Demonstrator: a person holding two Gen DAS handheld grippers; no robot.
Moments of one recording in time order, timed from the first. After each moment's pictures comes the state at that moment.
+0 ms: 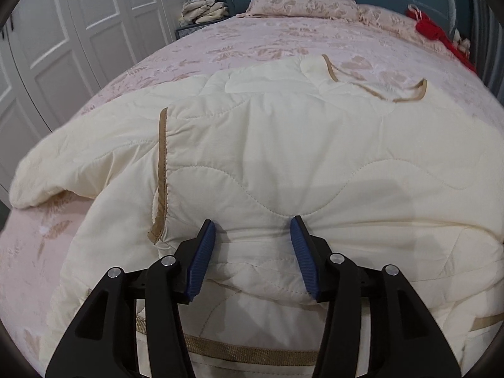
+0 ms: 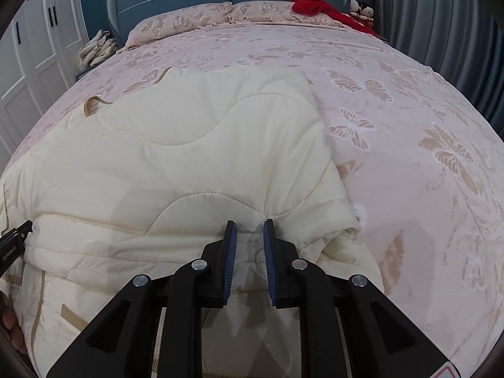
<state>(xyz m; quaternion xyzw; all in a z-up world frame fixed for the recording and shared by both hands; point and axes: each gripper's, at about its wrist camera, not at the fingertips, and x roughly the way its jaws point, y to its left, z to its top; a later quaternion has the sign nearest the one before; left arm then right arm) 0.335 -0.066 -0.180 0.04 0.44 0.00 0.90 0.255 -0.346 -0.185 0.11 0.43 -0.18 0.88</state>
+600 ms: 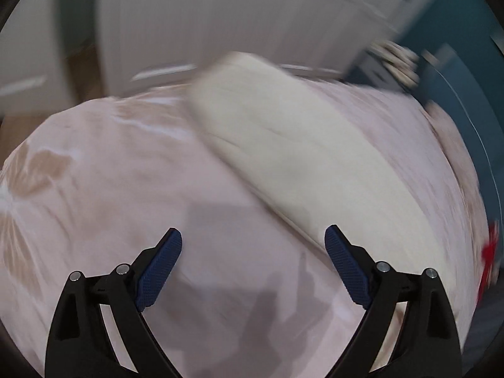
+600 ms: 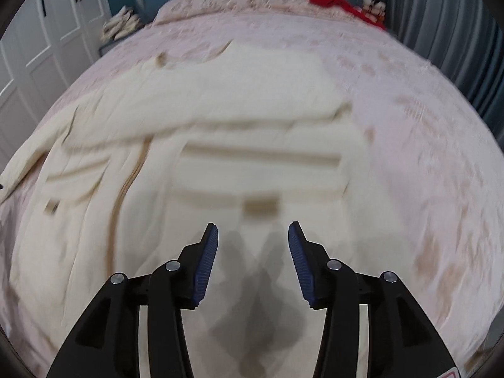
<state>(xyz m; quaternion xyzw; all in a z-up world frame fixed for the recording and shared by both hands) 0.315 0.380 -0.158 -0.34 0.43 0.24 0.80 0.120 -0.230 -0.136 0.10 0.49 -0.15 0.85</state>
